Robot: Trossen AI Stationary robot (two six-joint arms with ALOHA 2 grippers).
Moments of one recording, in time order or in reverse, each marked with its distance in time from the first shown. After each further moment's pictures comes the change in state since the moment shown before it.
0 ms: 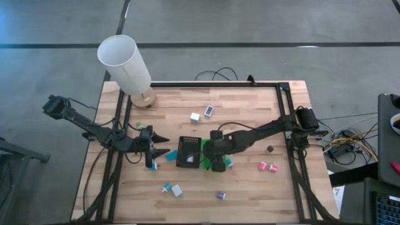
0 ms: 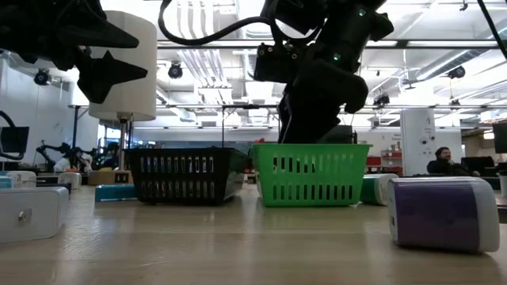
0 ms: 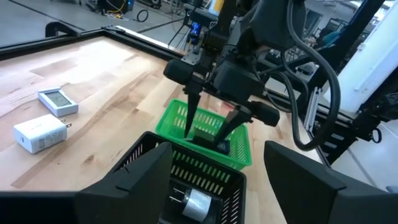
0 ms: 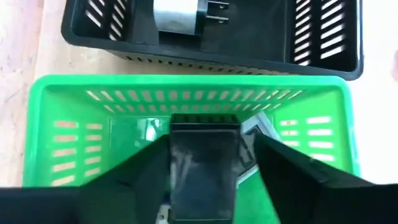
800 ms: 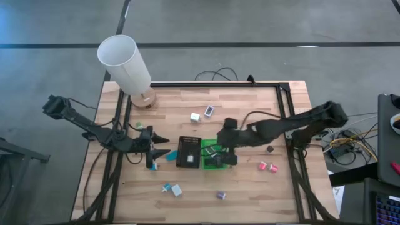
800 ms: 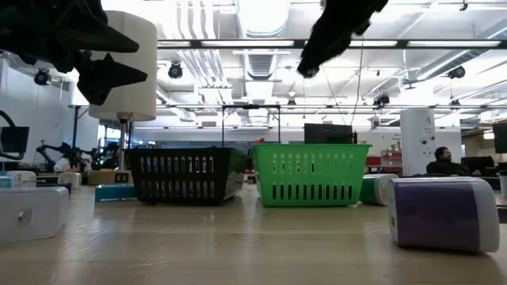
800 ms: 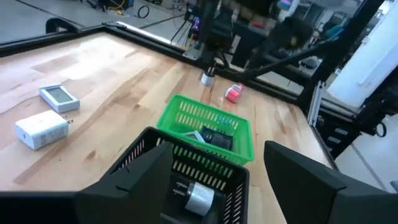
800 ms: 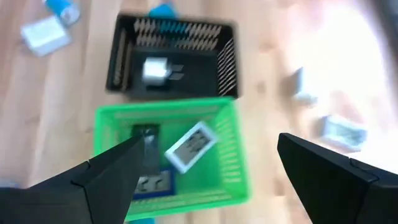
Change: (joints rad) left arm 0.000 0.016 0.008 -0.020 0.005 -0.005; right arm 0.043 -0.378 -0.027 -0.159 0.164 0.043
